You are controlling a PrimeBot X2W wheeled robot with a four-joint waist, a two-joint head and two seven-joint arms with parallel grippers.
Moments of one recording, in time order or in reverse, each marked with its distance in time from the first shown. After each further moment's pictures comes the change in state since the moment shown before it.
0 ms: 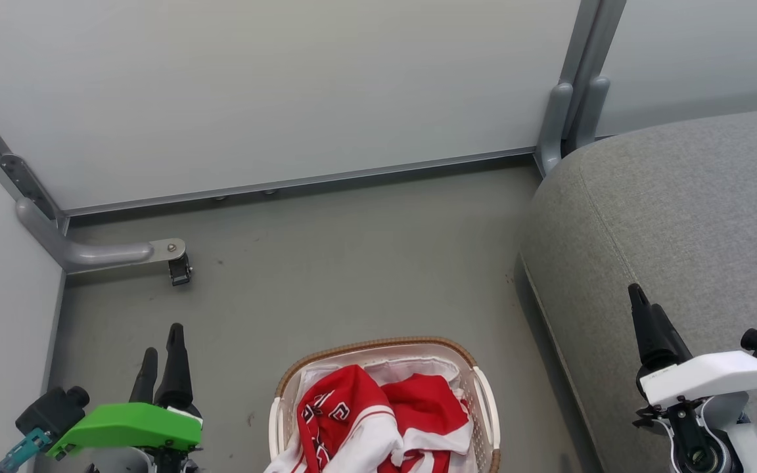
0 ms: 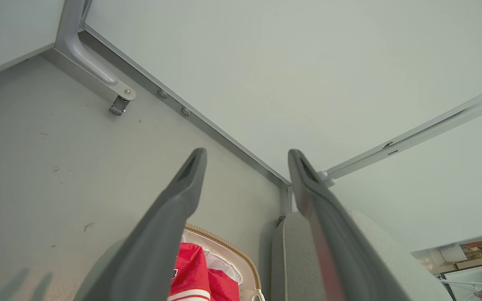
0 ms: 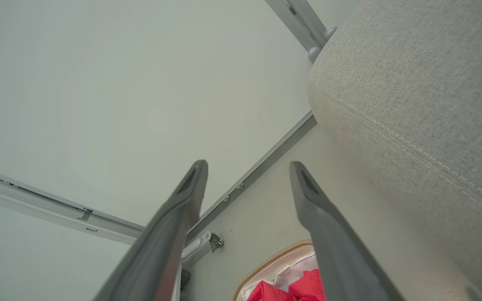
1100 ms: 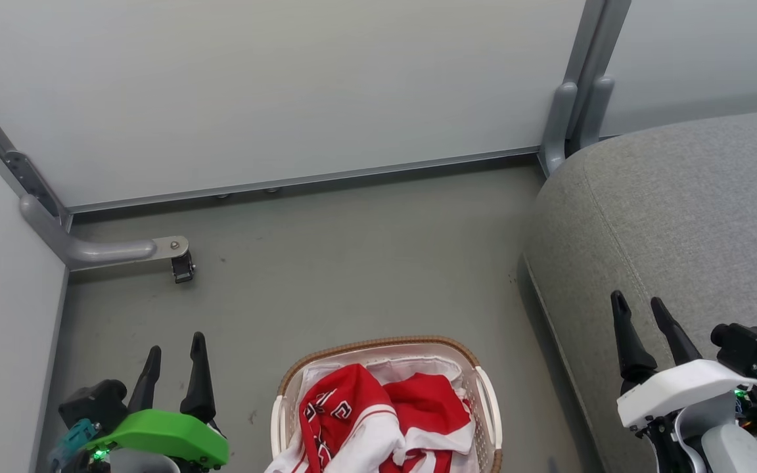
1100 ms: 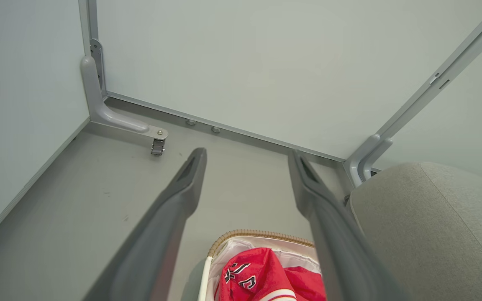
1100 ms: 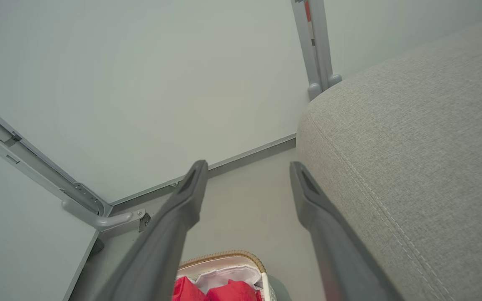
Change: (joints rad) left arm 0.003 0.000 -0.034 0.045 0.437 0.002 -0.096; right arm 0.006 -0.003 0.026 0.012 -0.463 0.000 -0.095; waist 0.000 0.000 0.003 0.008
